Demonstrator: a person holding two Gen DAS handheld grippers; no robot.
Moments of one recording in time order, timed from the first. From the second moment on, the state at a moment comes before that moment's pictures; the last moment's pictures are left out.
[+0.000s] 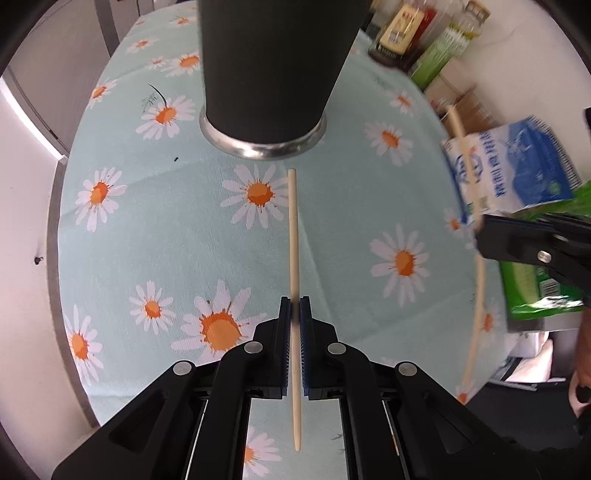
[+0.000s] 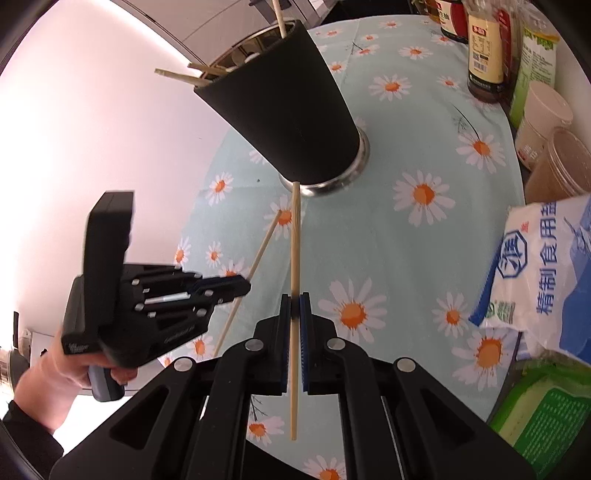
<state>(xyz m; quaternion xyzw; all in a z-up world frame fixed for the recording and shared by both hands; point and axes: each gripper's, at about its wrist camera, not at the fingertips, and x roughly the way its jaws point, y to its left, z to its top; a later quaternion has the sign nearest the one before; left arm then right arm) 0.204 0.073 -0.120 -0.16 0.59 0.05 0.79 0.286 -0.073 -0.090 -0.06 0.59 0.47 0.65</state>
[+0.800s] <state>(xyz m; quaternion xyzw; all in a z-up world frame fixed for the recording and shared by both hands) 0.162 0.138 0.026 -0.21 0.32 -0.06 0.92 0.275 -0.020 0.021 0.01 0.40 0.52 0.76</state>
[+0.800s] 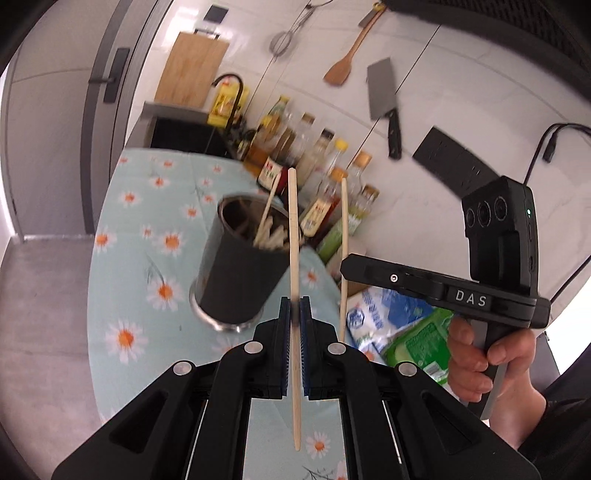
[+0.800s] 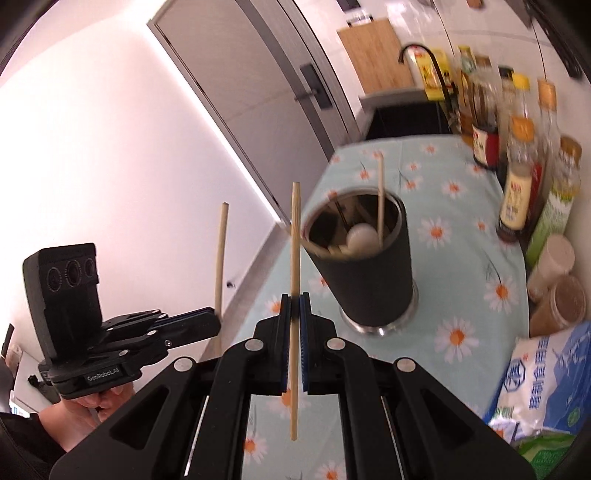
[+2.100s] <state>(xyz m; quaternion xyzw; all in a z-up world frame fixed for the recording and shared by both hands) 0.264 0.169 0.101 -0.12 0.08 -0.05 0.99 0.347 0.001 0.099 0.08 0.20 0.46 0.86</state>
